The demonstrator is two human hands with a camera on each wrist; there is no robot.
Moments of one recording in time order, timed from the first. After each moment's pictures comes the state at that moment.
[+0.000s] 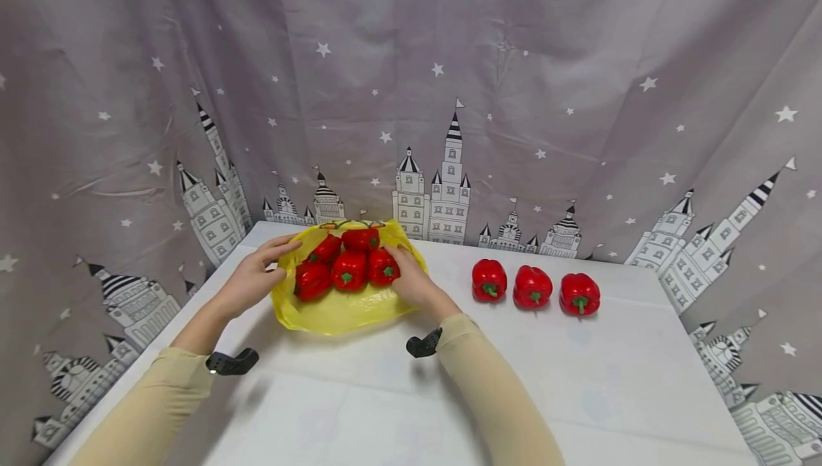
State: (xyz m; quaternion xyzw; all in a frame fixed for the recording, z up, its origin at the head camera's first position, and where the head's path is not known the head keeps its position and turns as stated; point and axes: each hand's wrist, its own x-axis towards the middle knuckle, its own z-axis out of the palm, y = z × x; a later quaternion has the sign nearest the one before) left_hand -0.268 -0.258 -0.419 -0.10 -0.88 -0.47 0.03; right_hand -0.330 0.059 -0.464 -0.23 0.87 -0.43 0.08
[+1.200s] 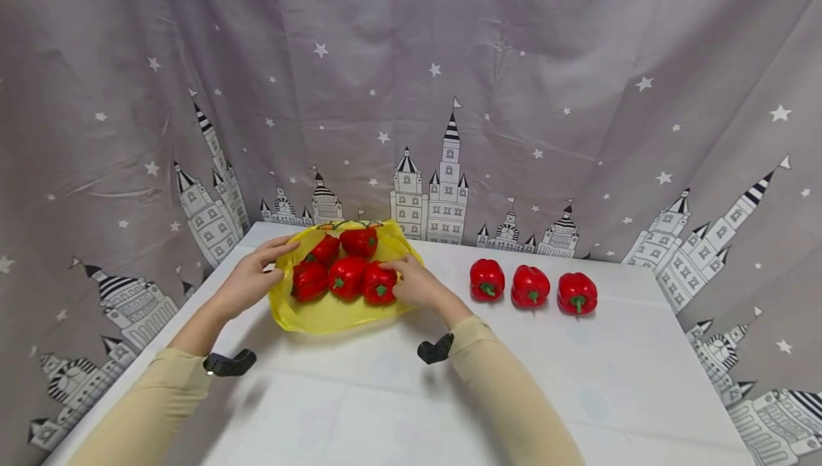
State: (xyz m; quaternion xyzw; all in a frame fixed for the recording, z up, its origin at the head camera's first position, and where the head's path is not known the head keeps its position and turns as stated) left_hand -0.268 -0.259 -0.420 -0.09 -0.88 -0.46 0.02; right_hand -0.316 0.073 -0.450 -0.23 0.90 -0.36 0.11
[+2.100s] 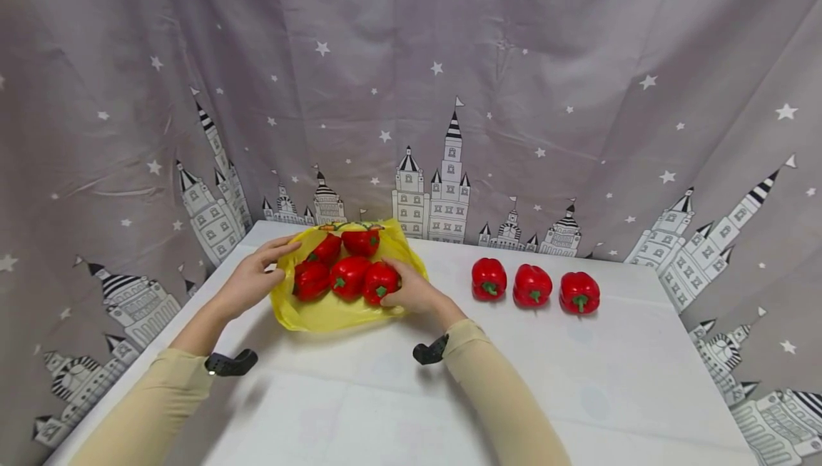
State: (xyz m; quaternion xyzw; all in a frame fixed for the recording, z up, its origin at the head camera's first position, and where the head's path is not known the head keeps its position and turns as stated) left_hand -0.266 -0.259 -0.421 -0.09 -0.88 -0.46 0.02; right_hand -0.321 0.068 -0.478 -0.21 0.83 -0.49 0.18
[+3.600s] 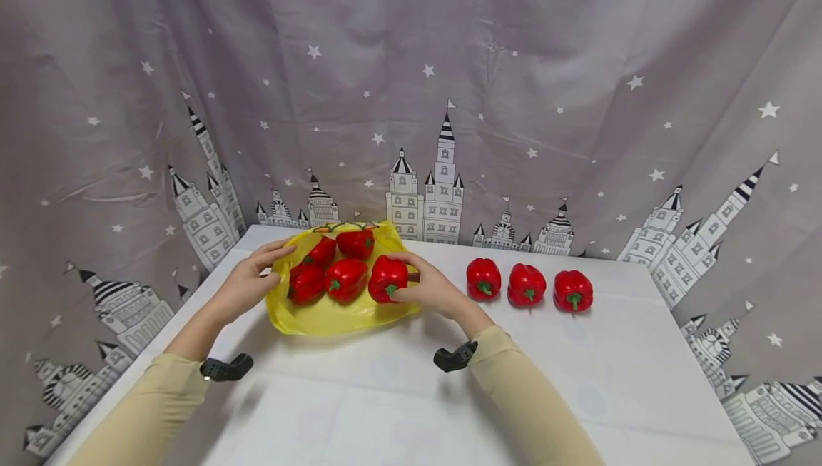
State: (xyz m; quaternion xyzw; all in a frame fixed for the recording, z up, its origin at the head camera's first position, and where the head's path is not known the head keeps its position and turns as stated) left_hand -0.267 -0.260 -0.422 -0.09 -0.88 -0.46 0.01; right_hand -0.298 0.109 -0.443 -0.19 0.78 -0.57 0.18
